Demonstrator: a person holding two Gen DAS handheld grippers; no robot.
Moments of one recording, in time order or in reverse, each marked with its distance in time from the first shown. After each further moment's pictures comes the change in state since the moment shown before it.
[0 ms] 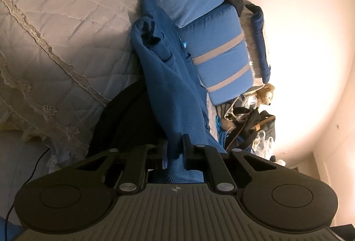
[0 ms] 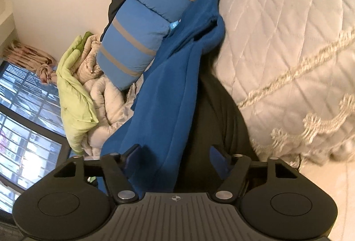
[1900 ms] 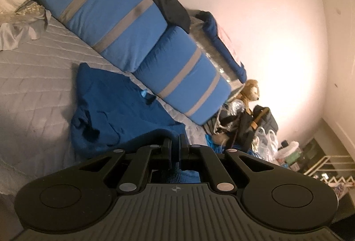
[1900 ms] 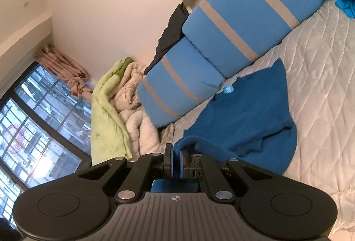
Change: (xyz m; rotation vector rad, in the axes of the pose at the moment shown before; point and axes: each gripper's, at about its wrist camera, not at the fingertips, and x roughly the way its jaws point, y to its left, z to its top) left arm -0.008 -0.130 0.056 0.345 -0.120 0.004; right arm -0.021 0.117 0.114 -0.164 -0.163 0.109
